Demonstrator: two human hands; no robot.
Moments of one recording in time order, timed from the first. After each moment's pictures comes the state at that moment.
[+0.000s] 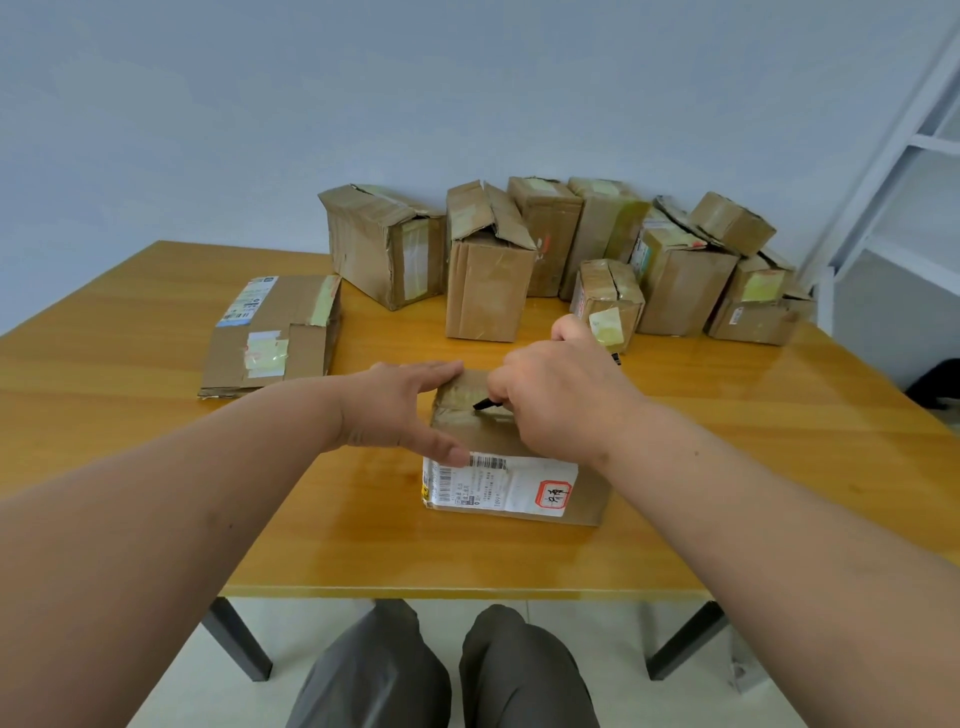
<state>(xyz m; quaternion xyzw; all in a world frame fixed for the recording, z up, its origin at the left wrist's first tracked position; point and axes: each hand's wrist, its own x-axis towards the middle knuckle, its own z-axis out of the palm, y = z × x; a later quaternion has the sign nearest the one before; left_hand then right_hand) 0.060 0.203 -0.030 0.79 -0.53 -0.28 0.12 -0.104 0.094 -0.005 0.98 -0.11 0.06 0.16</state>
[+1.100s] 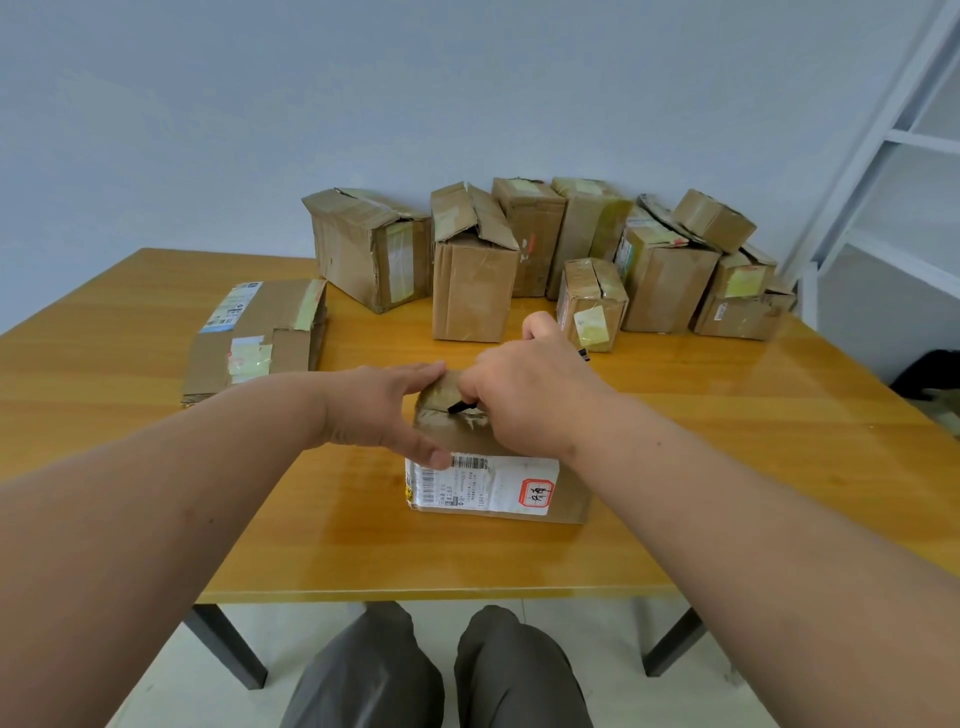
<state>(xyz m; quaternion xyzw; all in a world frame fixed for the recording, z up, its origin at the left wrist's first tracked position) 0.057 0.199 -0.024 0.79 -0.52 -0.31 0.10 -0.101 0.097 -0.002 0.98 -0.10 0.06 0.14</state>
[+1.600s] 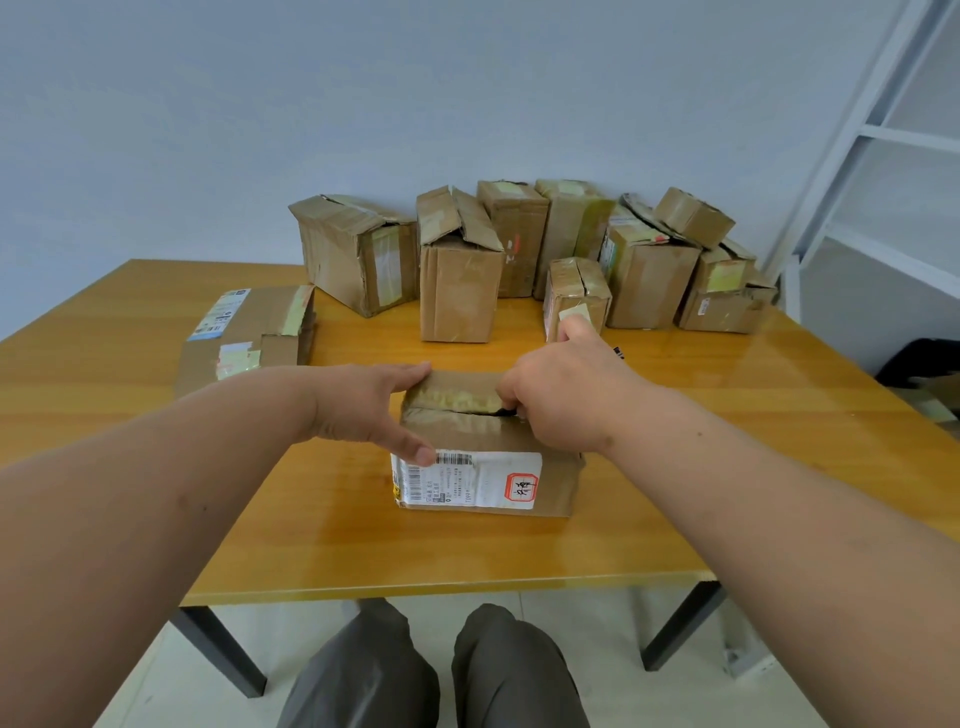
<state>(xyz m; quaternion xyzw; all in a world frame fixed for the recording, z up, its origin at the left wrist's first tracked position) 0.055 0.196 -0.018 0.80 -0.51 -0.30 0.08 -0.132 0.074 0.001 0.98 -0.14 0.00 0.17</state>
